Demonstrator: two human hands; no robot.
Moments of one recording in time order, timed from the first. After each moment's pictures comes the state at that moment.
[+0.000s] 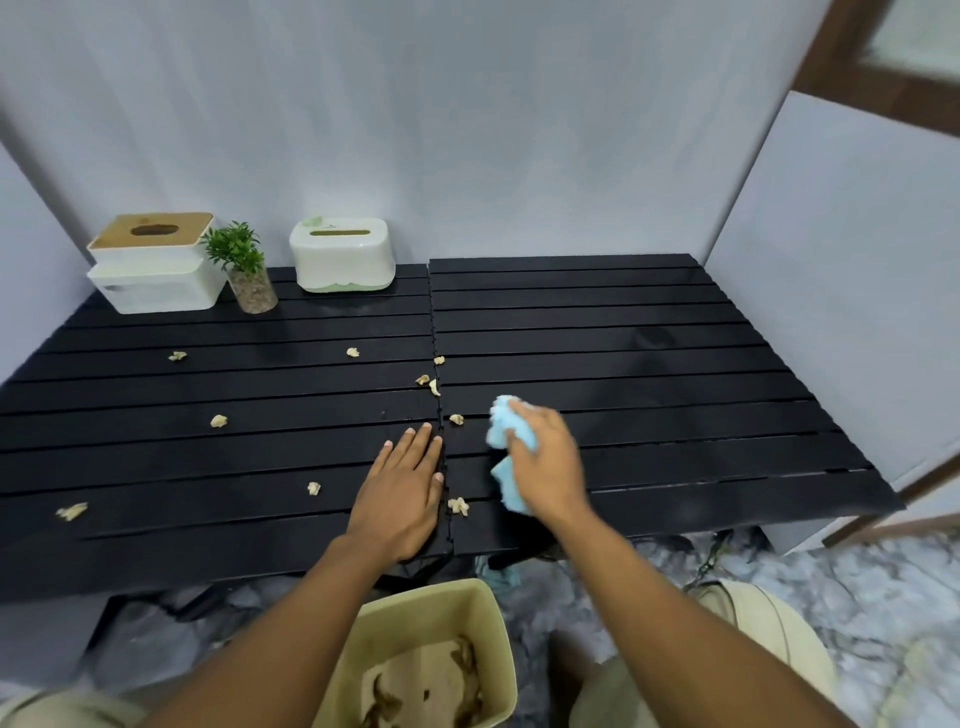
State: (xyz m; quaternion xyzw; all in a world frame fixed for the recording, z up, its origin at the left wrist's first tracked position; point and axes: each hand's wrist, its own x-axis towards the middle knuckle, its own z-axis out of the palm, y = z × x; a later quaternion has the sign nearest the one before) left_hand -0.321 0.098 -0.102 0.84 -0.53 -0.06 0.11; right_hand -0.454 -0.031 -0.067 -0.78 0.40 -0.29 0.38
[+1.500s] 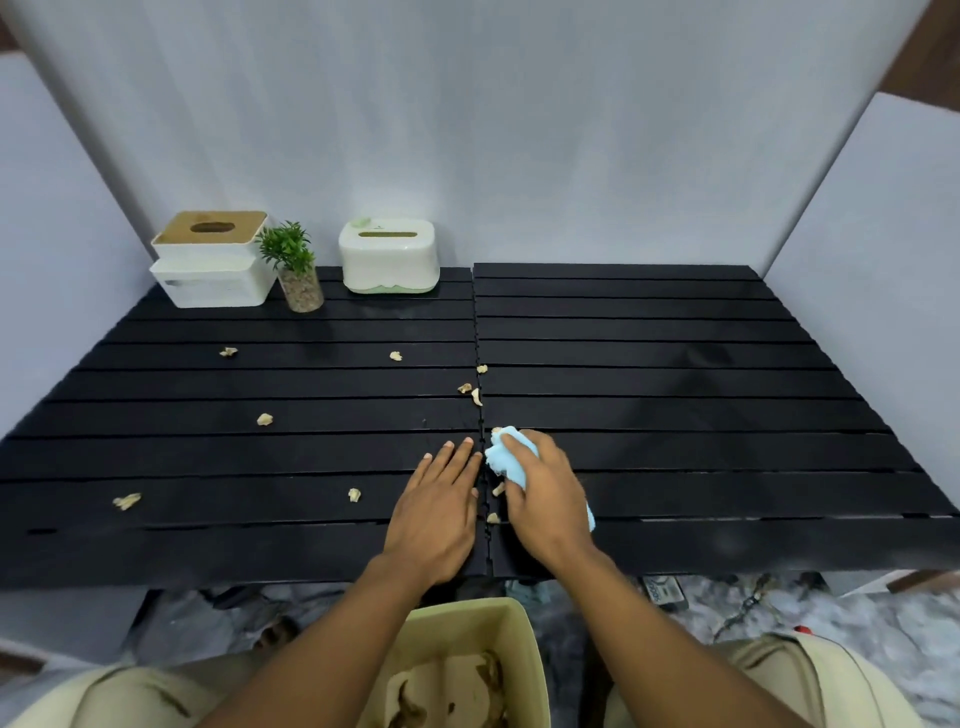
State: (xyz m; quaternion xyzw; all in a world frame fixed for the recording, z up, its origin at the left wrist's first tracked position) left_hand -0.326 0.105 -0.099 0.84 -0.52 -0.05 0.12; right_hand -0.428 -0.008 -0.094 -0.89 0.32 -0.20 0.25
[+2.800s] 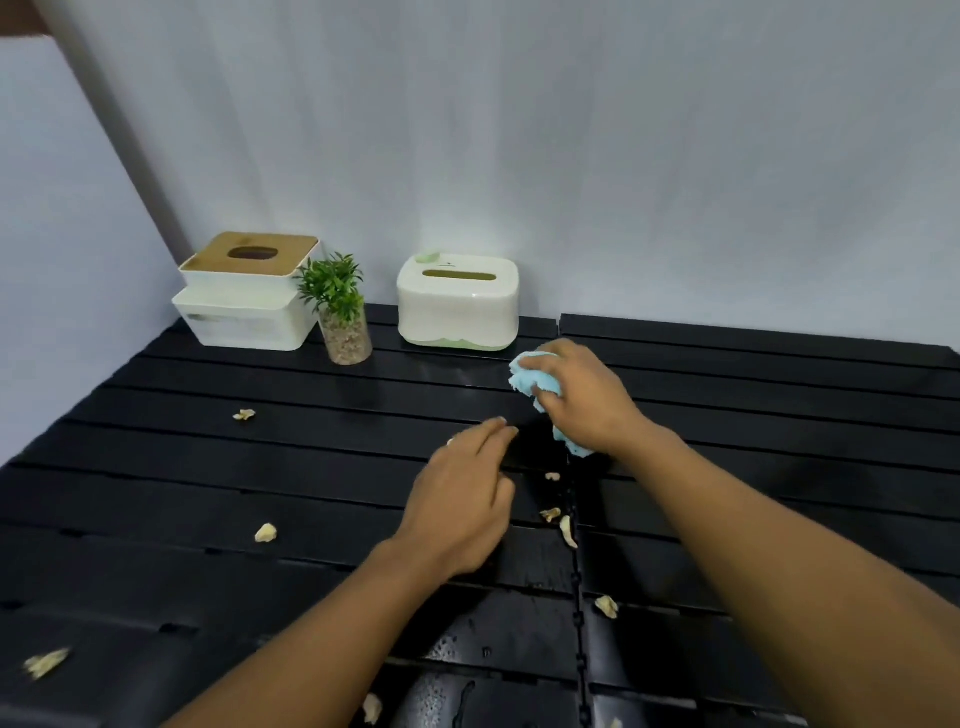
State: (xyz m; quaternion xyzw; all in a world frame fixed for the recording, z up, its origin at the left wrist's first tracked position) left_hand -0.164 0.018 -0.077 0.84 -0.48 -0.02 0.27; right_hand -0.195 -0.178 -0.052 -0.97 0.13 -0.15 0.17
